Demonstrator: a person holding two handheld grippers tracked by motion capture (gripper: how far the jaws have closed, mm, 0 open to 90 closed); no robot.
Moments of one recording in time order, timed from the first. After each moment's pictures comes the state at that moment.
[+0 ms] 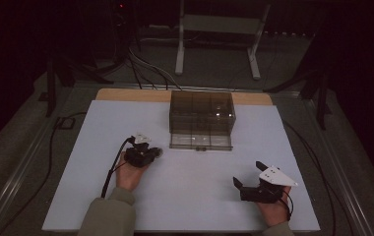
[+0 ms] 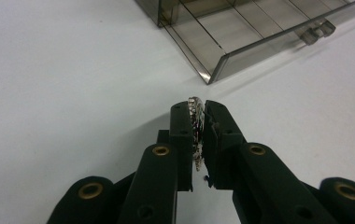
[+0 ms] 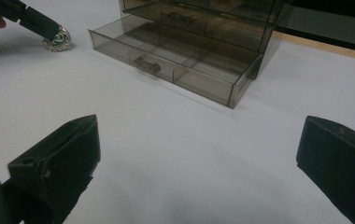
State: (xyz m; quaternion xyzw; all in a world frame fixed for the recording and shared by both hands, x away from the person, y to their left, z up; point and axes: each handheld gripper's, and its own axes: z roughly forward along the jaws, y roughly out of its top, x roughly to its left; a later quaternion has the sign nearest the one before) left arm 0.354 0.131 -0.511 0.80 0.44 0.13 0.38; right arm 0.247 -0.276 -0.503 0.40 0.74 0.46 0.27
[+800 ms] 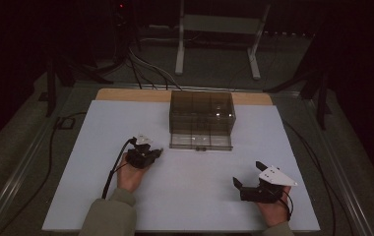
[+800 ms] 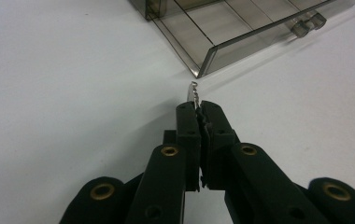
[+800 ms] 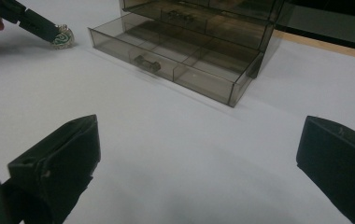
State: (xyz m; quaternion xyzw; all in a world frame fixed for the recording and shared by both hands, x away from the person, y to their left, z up) left arm 0.354 0.127 -0.514 0.80 0.44 0.12 0.38; right arm 0.247 -0.276 -0.504 0.40 0.75 0.46 0.27
